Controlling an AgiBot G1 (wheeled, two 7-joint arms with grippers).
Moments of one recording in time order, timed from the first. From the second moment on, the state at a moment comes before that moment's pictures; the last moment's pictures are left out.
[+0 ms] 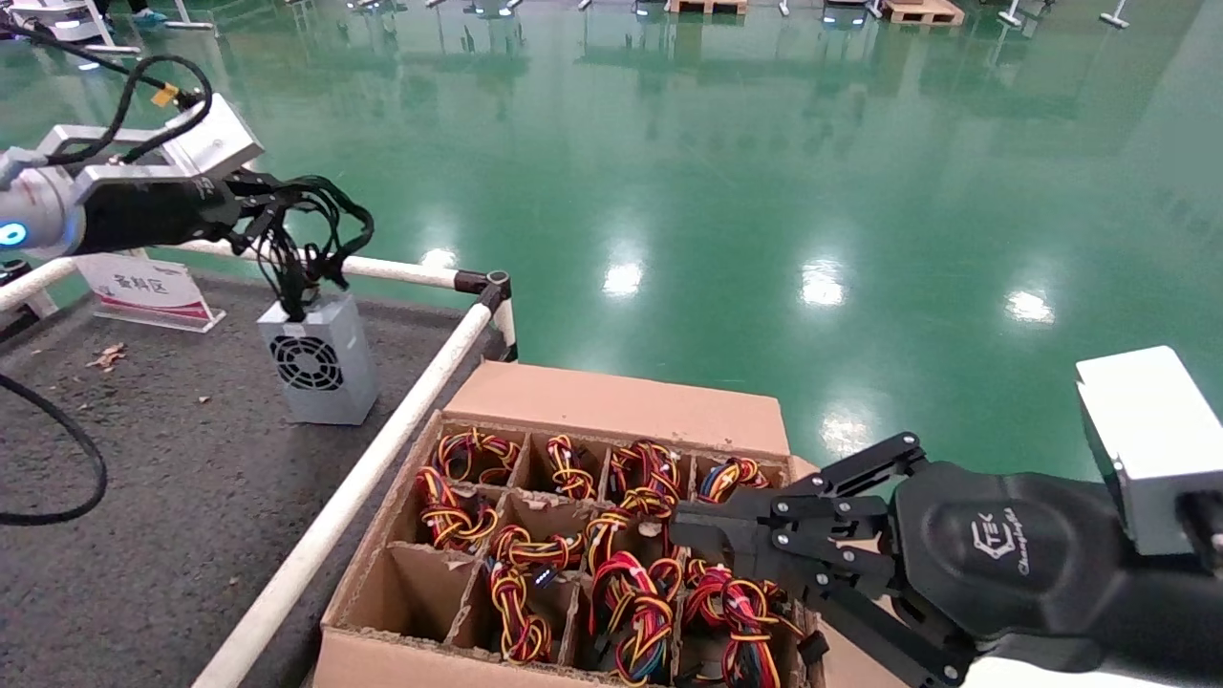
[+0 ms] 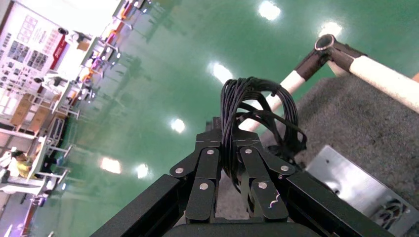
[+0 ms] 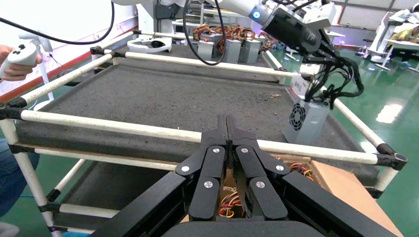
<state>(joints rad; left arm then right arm) -1.90 1.01 0.96 -0.23 1.28 0.78 0.25 1.08 -0.61 -0.28 1.28 -0.73 -1.49 0.19</state>
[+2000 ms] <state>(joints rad) -2.00 1.03 1.05 -0.11 1.30 0.99 0.16 1.08 -0.61 -0.28 1.28 -0.73 -1.49 0.19</state>
